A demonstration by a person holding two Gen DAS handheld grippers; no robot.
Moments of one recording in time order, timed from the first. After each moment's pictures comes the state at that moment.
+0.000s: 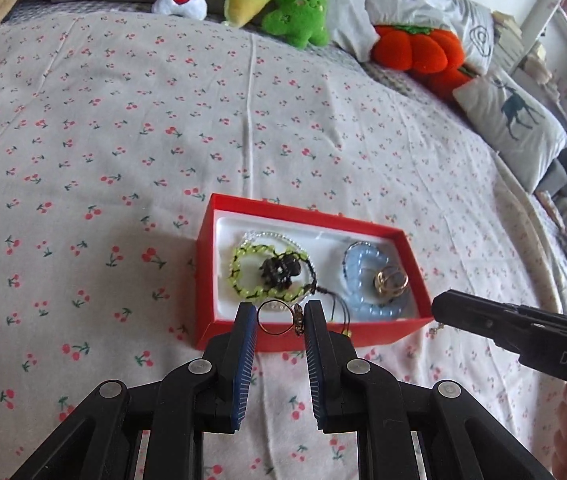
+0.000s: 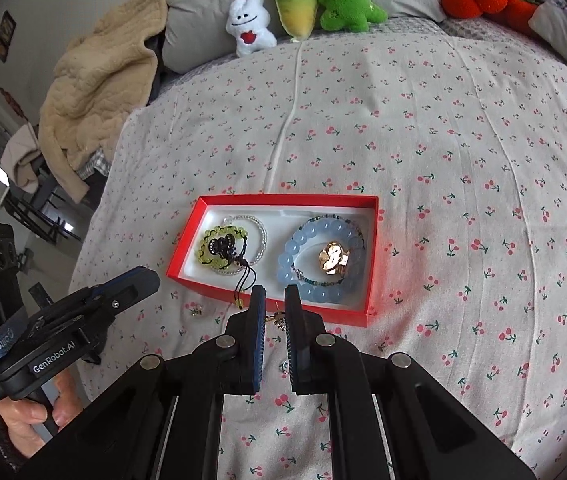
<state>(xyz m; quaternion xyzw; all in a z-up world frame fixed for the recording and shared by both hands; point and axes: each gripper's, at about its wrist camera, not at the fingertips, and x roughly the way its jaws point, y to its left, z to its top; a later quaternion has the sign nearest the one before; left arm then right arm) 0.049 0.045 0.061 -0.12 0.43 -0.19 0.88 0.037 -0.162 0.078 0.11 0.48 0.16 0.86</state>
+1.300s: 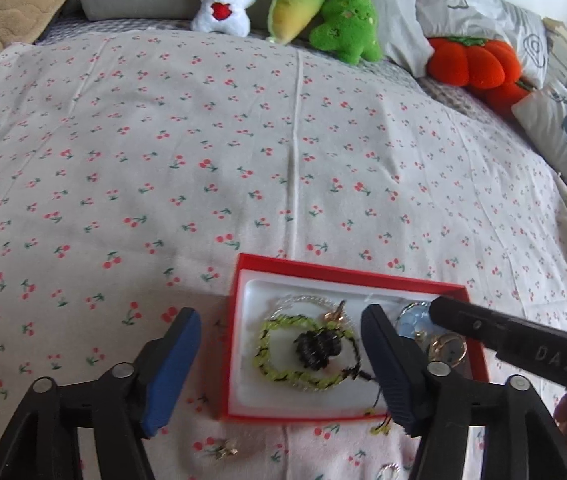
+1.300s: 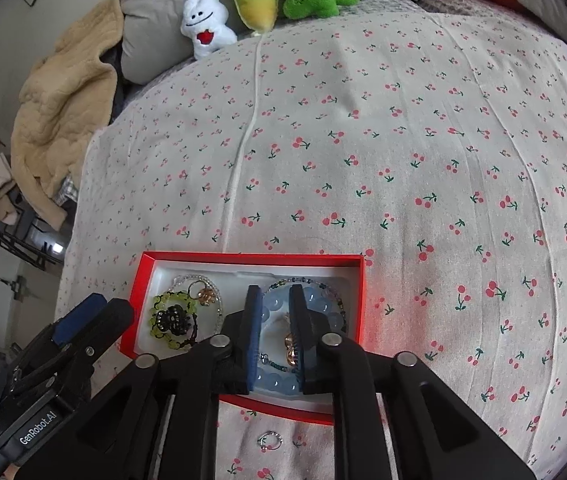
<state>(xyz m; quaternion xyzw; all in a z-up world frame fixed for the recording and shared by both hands) 0.082 0.027 0.058 -0.09 0.42 -0.09 0.90 0.106 -0.171 0.049 0.15 0.50 0.12 0.85</state>
